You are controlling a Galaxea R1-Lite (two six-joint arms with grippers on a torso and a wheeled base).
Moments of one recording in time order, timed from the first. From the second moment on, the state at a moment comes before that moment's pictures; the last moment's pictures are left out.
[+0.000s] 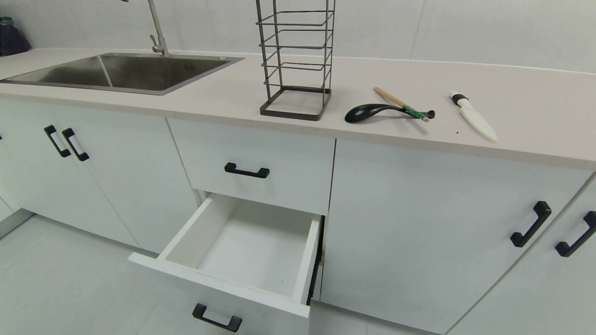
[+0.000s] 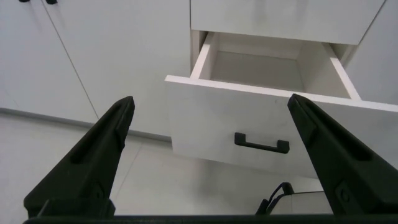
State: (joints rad) left arm 0.00 0.00 0.00 0.00 -0.08 0.00; right arm 0.00 0.00 0.00 0.01 0.03 0.00
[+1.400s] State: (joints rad) left arm 0.00 0.00 0.00 0.00 -0.07 0.00; right arm 0.00 0.00 0.00 0.01 0.03 0.00
